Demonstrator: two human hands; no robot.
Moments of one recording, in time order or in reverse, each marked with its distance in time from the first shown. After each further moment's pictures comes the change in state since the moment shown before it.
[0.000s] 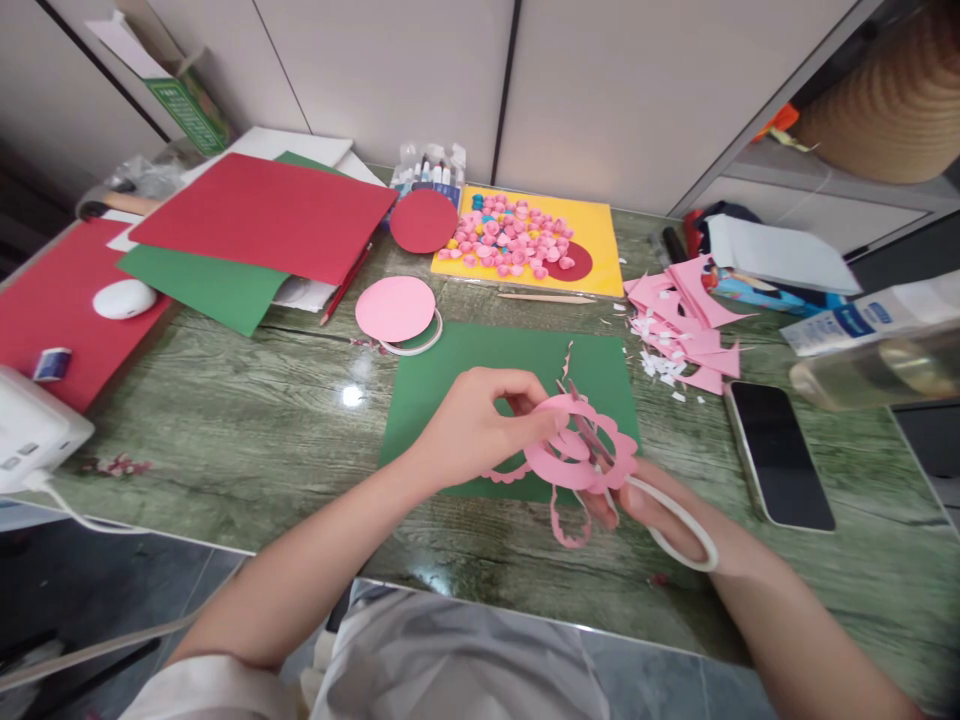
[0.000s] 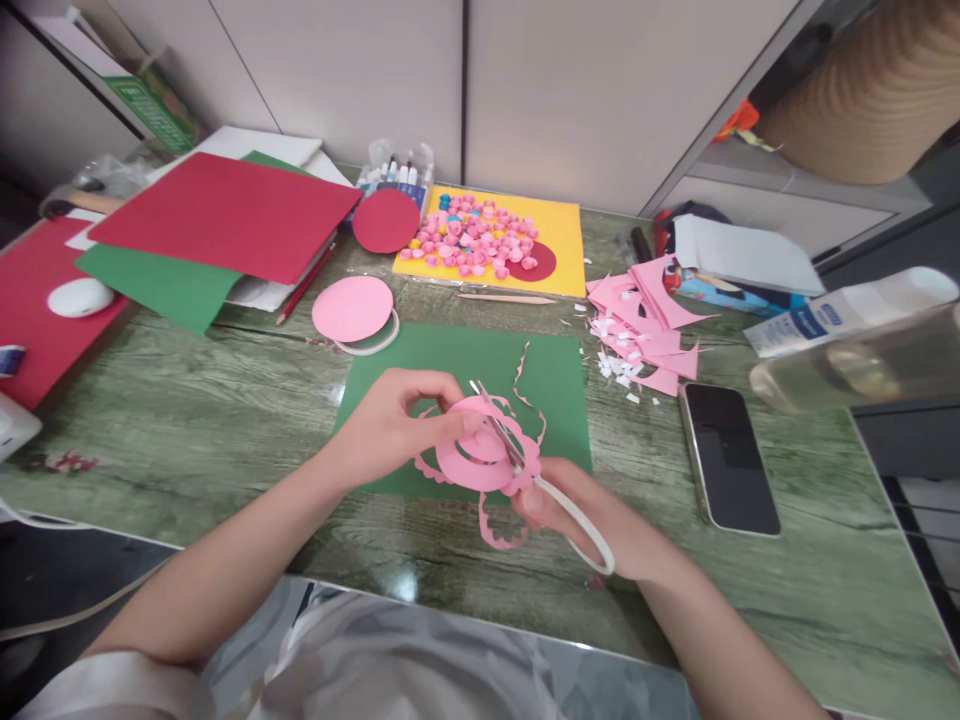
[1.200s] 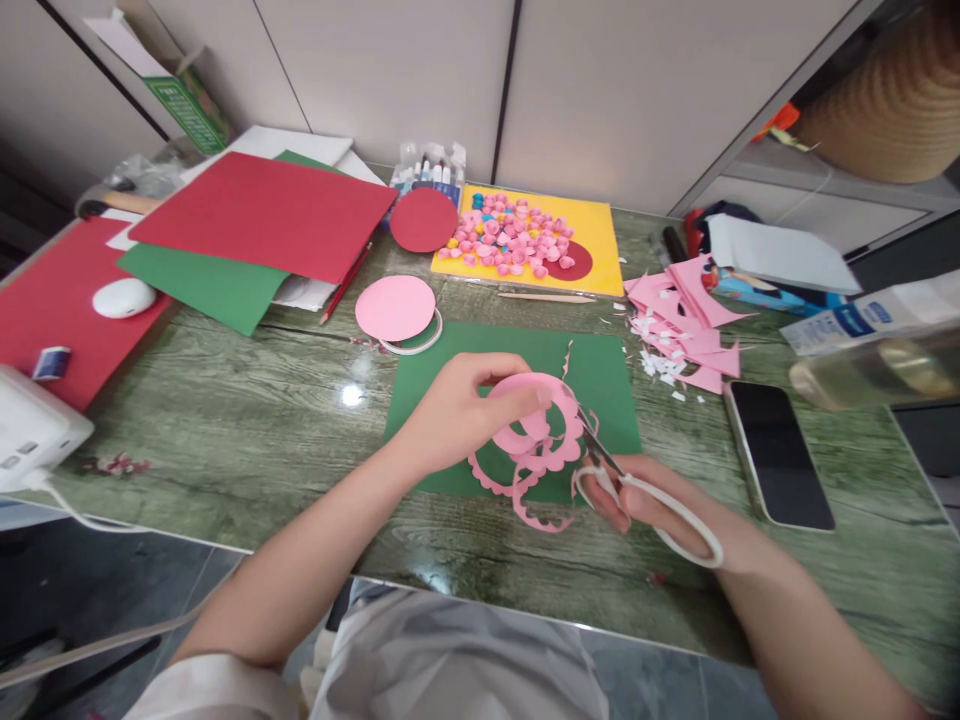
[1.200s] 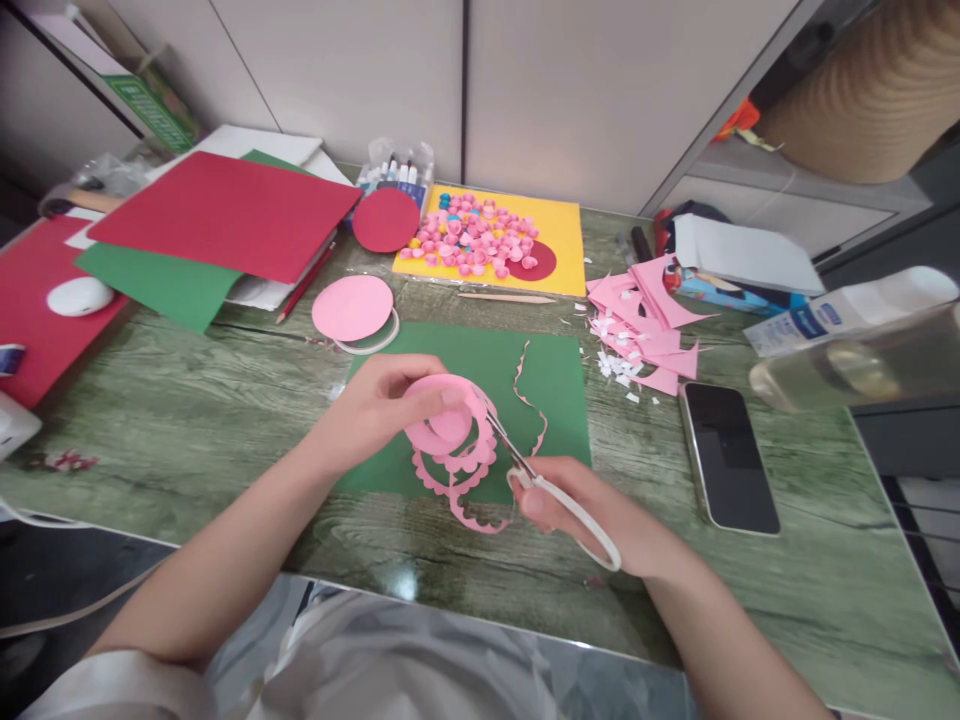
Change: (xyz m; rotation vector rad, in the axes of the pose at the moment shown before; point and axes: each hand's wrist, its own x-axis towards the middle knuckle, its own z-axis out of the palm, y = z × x) left_hand 0.001 0.001 -0.012 0.025 0.037 0.007; right_hand 0.004 -0.011 -0.005 0.011 -0.089 0.049
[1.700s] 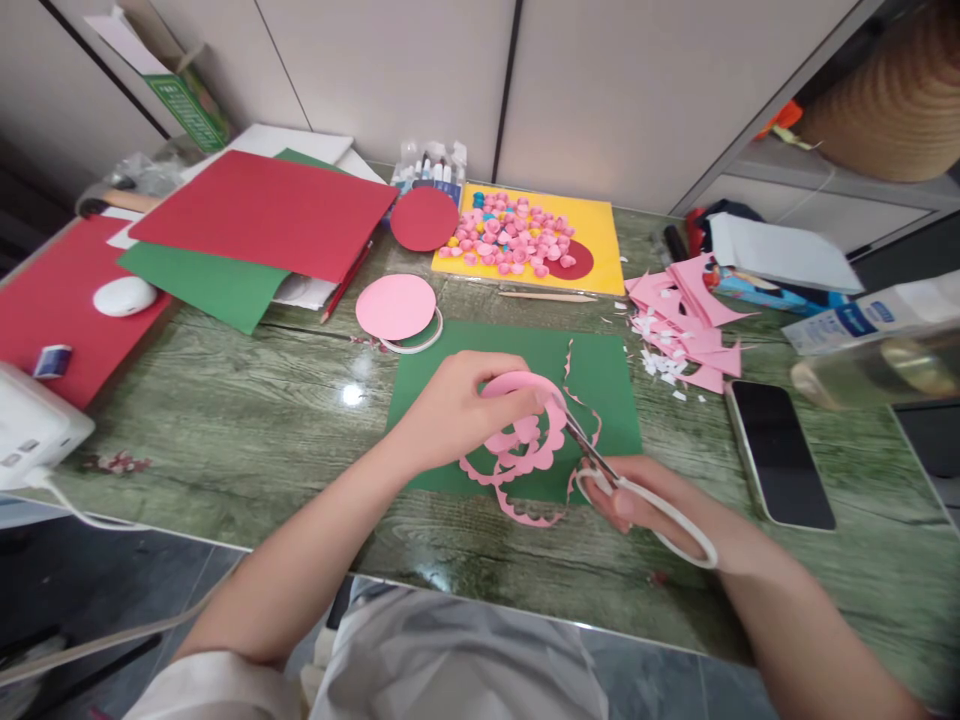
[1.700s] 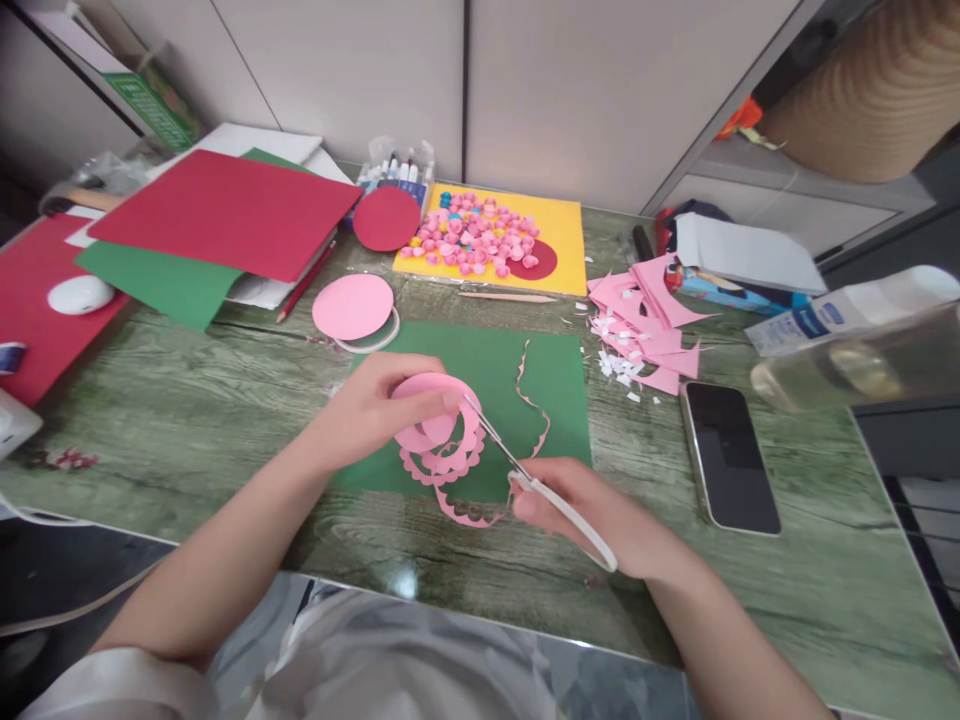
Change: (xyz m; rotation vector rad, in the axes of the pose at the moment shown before) left_hand 0.000 0.005 -0.004 0.141 -0.019 0.003; right_hand -0.002 0.003 0.001 0.008 -0.003 0.064
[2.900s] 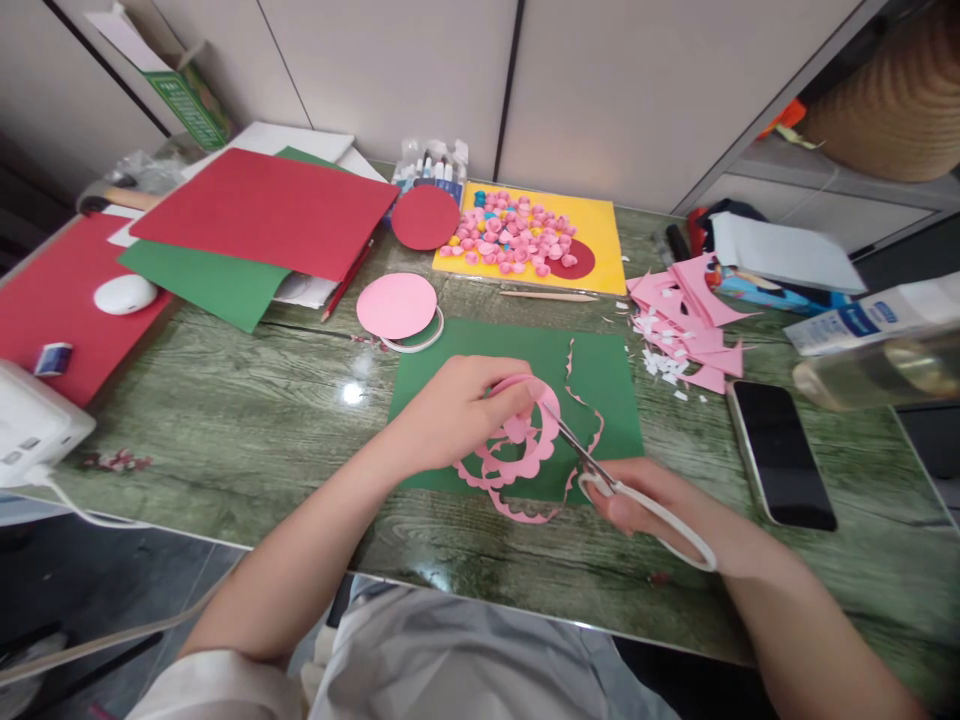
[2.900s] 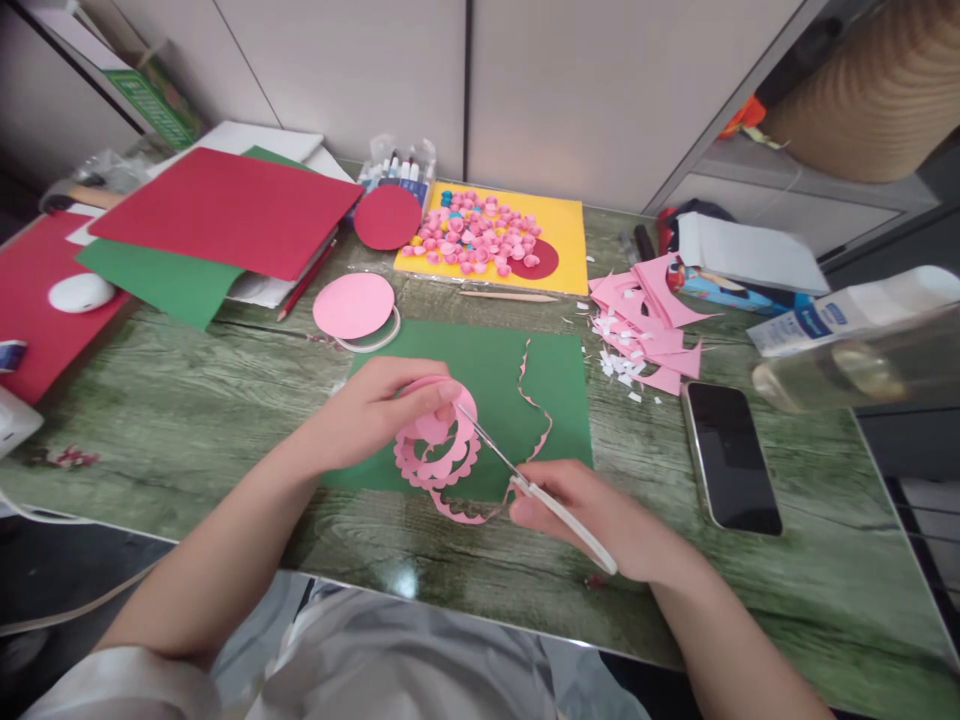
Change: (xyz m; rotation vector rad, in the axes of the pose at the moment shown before) left_hand -0.002 0.002 -0.004 0.097 -0.109 -0.012; right_hand -0.001 -0.004 0.000 -0.070 -0.008 0.083
